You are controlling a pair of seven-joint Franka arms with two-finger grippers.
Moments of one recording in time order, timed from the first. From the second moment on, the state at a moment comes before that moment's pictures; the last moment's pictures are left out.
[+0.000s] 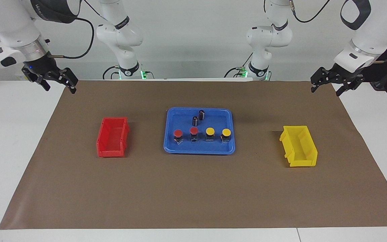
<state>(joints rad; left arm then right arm) -0.15 -0.04 0.14 -1.64 -0.02 1.55 0.27 -0.16 -0.02 0.03 -1.58 -0.03 1.52 0.00</state>
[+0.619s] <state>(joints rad) -0.15 -0.04 0.14 -1.64 -0.02 1.55 0.27 -0.16 -0.02 0.03 -1.58 -0.03 1.52 0.00</state>
